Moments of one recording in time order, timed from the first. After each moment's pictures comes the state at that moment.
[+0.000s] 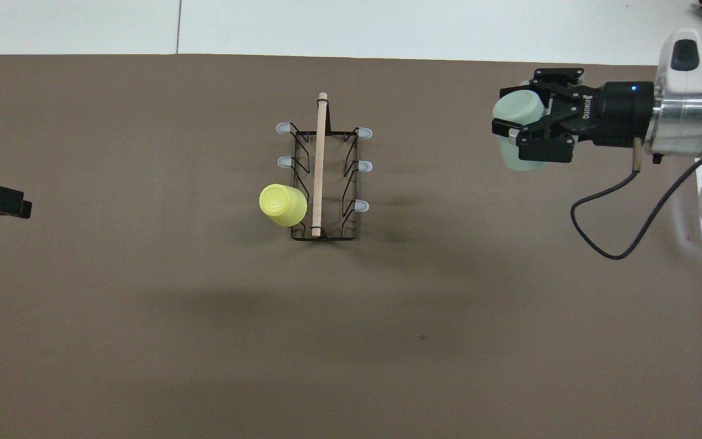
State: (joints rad) left arm -0.04 -0.06 0.05 -1.63 -0.02 1.58 0.12; right arm -0.36 0.18 0.35 -1.71 1.20 1.90 -1.38
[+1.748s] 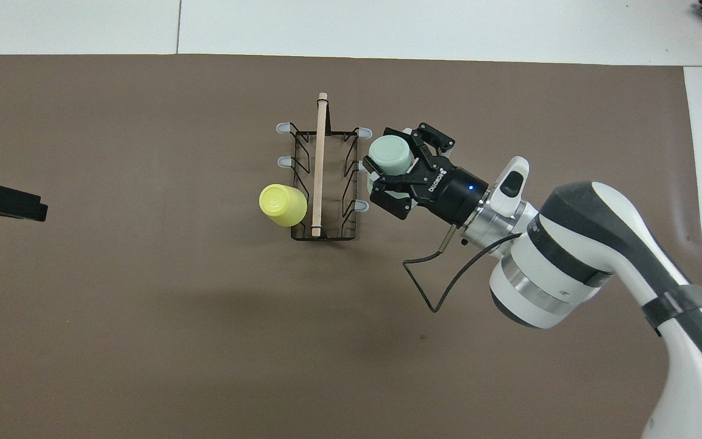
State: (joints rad) left arm -0.17 -0.07 0.13 -1.64 -0.02 1.58 0.12; right arm 0.10 0.18 0.34 -2.04 2.31 2.42 -2.32
